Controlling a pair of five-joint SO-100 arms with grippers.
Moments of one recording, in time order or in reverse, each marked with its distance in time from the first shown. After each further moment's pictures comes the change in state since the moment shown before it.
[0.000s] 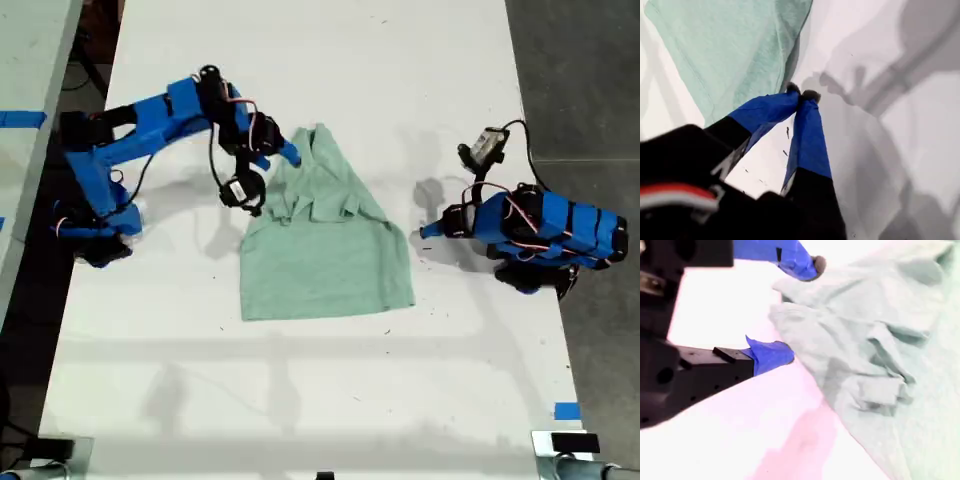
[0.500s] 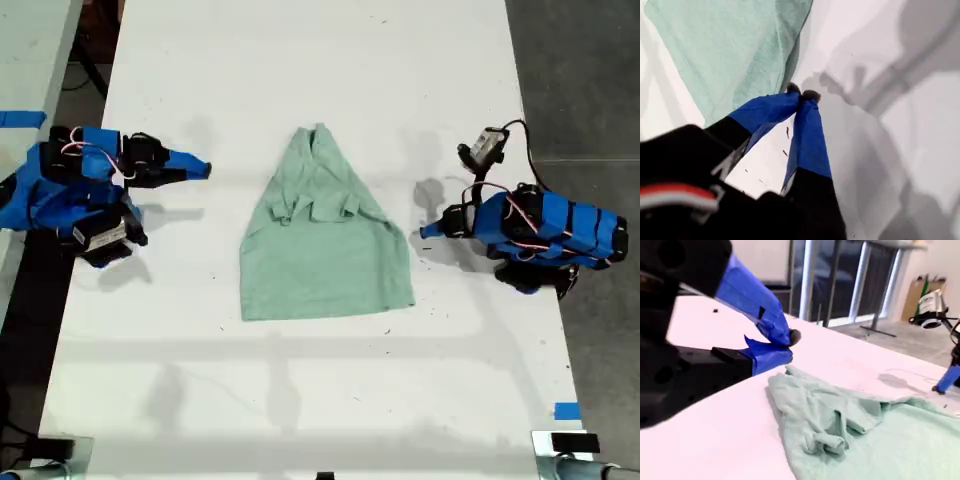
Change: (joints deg) arm 0 9.5 99.1 86.4 -28.6 -13.7; arm 1 0.0 0.0 0.0 0.0 -0.1
